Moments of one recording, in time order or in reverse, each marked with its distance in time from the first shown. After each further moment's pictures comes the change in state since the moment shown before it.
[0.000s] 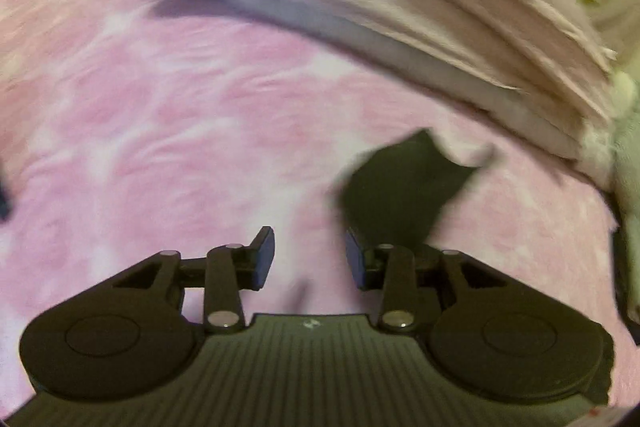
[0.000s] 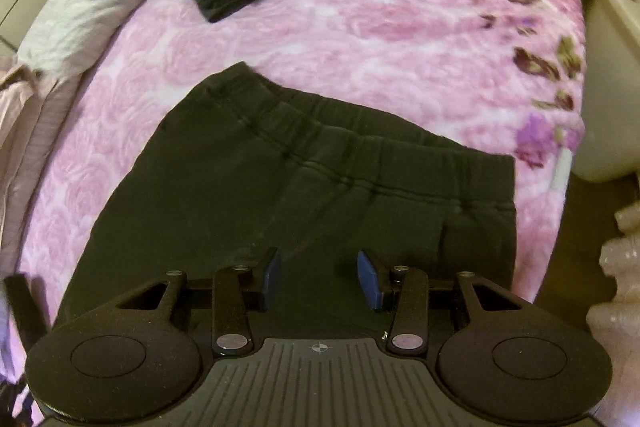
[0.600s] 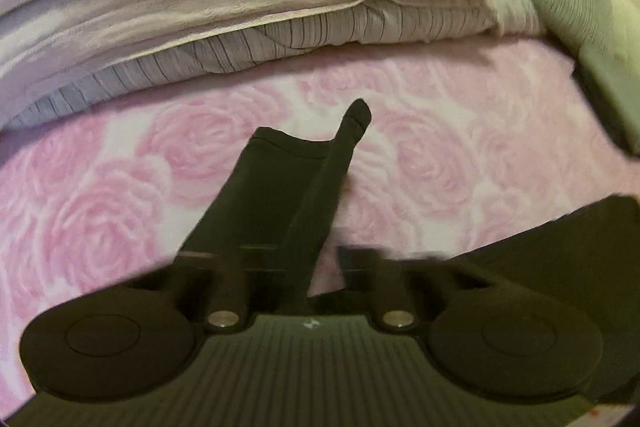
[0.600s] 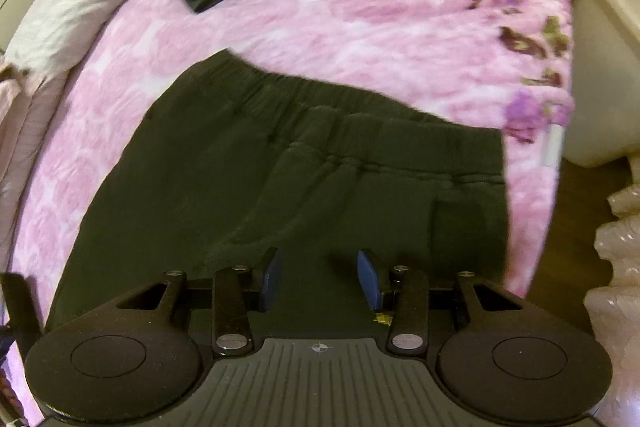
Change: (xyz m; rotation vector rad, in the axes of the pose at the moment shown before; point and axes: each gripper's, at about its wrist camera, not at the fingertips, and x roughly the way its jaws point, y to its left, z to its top) left arm 0.081 -0.145 0.037 0.618 0.064 -0.132; right arm -0.002 -0.017 -0.011 0.076 0.007 -0.043
